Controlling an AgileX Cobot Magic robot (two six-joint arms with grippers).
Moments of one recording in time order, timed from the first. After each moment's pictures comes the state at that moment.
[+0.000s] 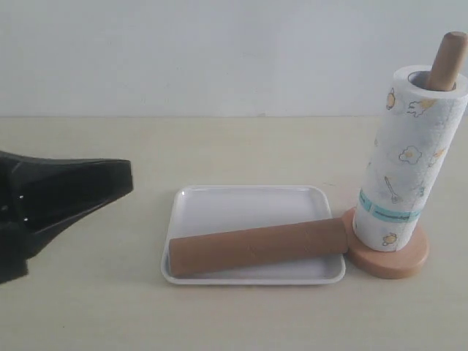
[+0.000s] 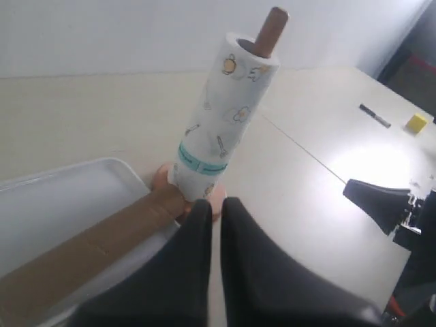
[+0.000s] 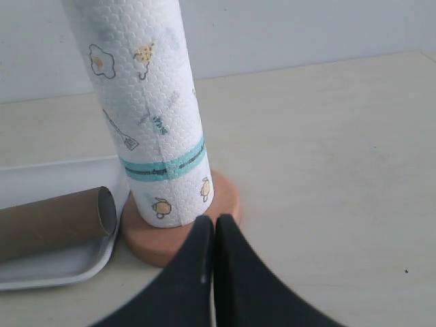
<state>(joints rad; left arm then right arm) -0.89 0.77 -0.47 0.67 -0.01 -1.09 0.06 0.01 0.00 0.08 0.33 0.08</state>
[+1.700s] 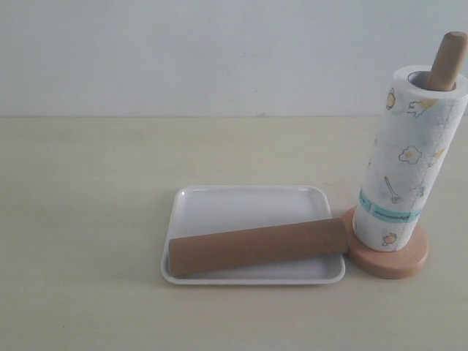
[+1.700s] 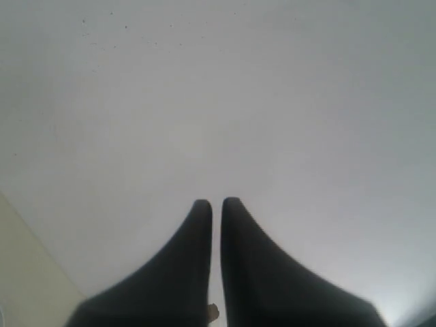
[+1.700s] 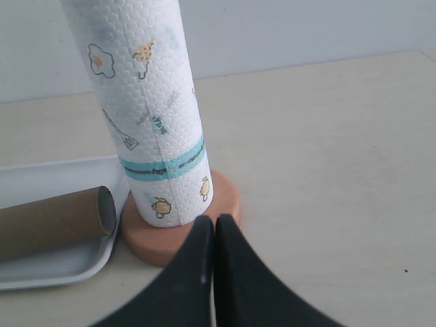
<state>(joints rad) -0.18 0.00 -0.01 0.58 -0.29 -1.95 0.06 0.01 0.00 0.08 0.33 0.08</state>
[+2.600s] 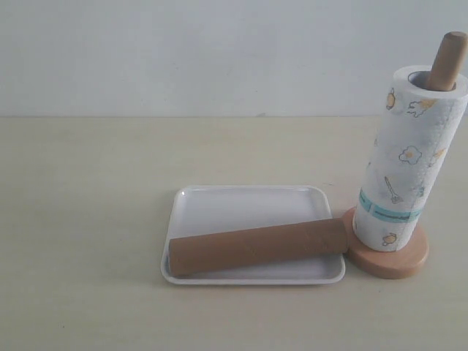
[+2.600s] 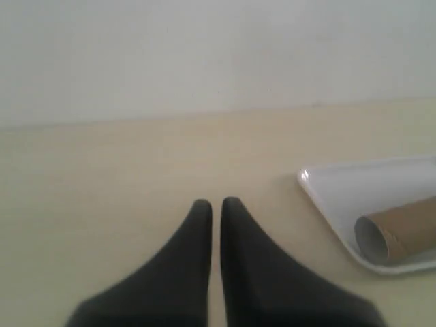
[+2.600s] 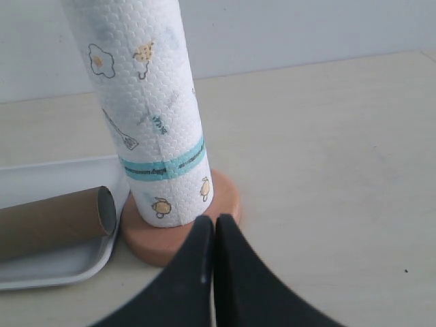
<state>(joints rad) -0.18 0.00 0.00 -0.02 0.25 0.01 0.06 0.01 0.00 0.08 0.33 0.08</state>
